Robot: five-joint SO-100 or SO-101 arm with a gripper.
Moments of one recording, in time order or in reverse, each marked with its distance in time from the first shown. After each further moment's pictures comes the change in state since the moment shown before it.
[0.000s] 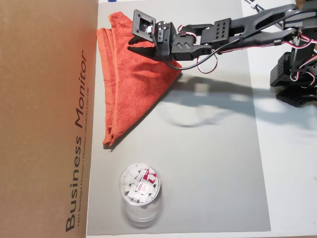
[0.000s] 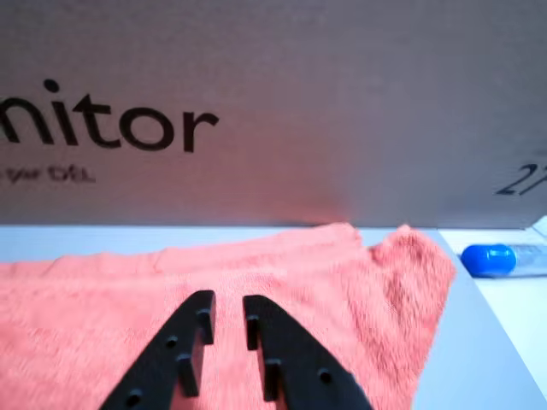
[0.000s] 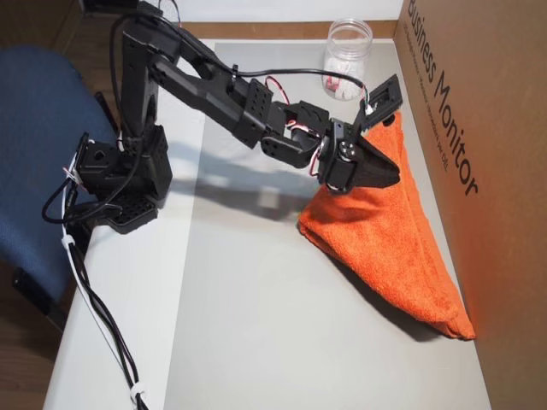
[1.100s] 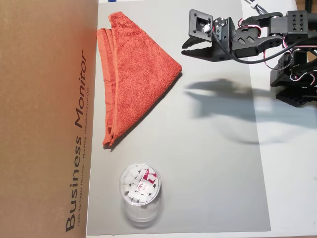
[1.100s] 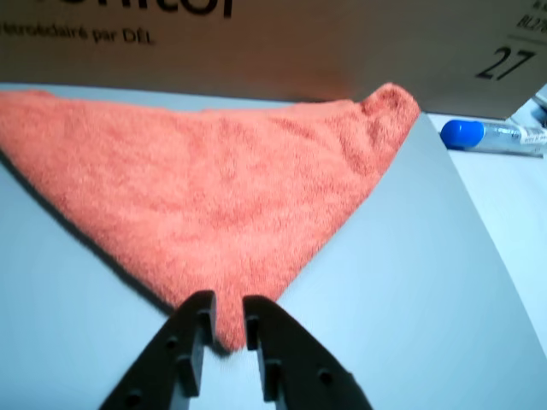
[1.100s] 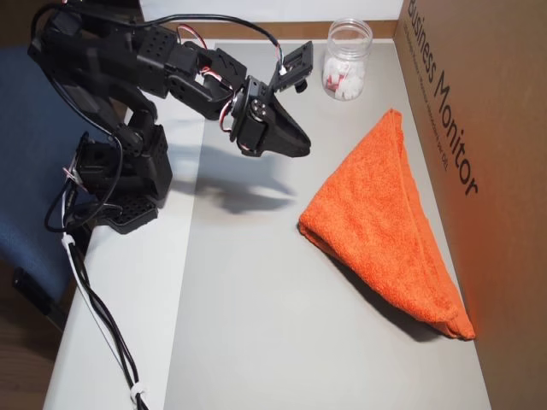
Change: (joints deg) arm -0.6 57.5 40.4 30.4 -0.1
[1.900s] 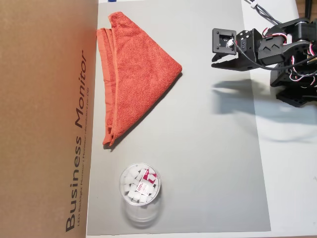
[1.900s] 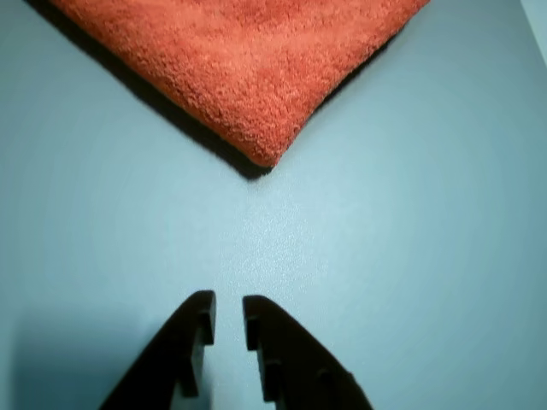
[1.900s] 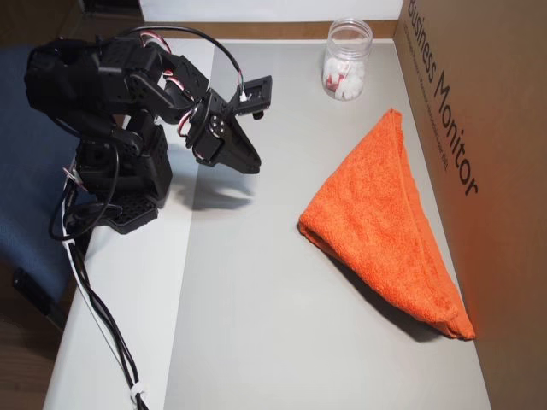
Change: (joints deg) arm 0.0 31.0 16.3 29.0 0.0
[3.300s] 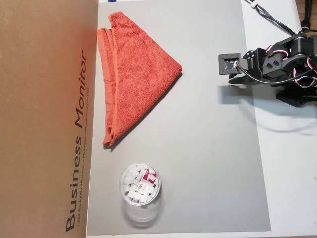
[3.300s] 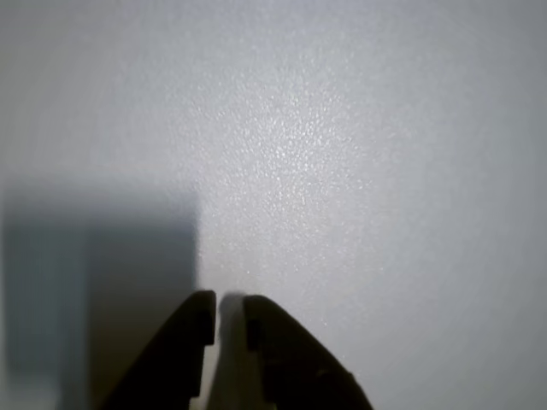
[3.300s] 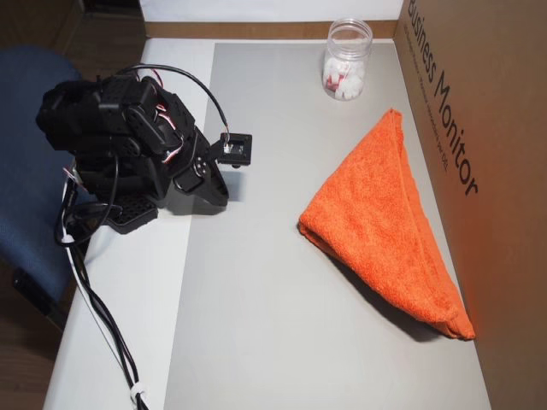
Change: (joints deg) arm 0.0 25.5 20.6 21.9 0.1
